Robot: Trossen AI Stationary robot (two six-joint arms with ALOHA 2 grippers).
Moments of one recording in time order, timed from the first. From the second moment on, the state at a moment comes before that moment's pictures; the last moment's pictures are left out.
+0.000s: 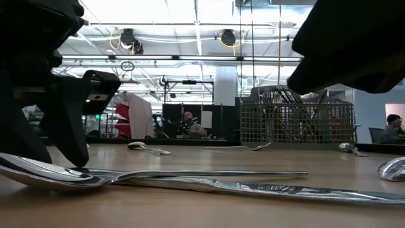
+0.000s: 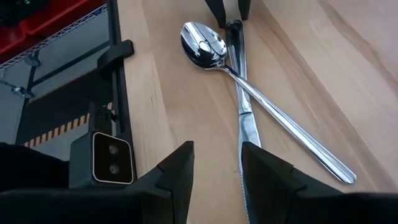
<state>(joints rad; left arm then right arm) -0.65 1.79 0.70 0.31 -0.24 -0.05 0.72 1.94 1.20 -0.09 0.45 1.03</state>
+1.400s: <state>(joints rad) -0.60 1.84 0.70 0.41 -0.15 -0.18 0.72 1.94 1.21 -0.08 0.45 1.02</state>
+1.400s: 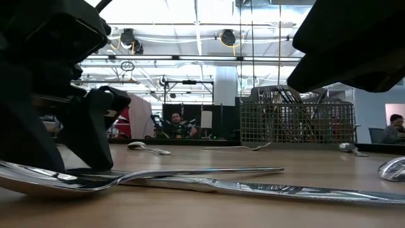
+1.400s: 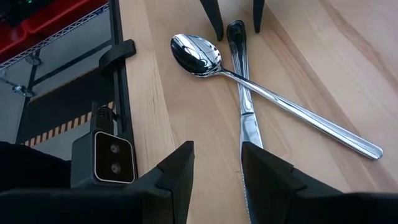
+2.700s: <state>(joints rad) -0.59 1.84 0.70 0.36 -0.07 -0.36 0.74 1.94 1.20 -0.09 0.45 0.98</state>
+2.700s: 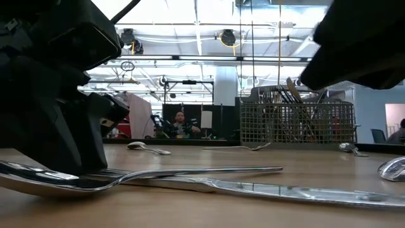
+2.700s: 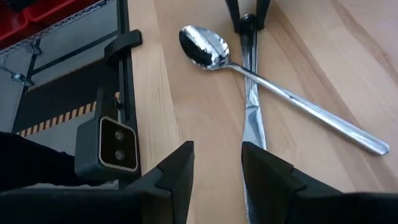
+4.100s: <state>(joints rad) -0.54 1.84 0.70 0.36 -0.03 -0.29 0.76 1.98 1.20 -0.09 0.55 0.86</state>
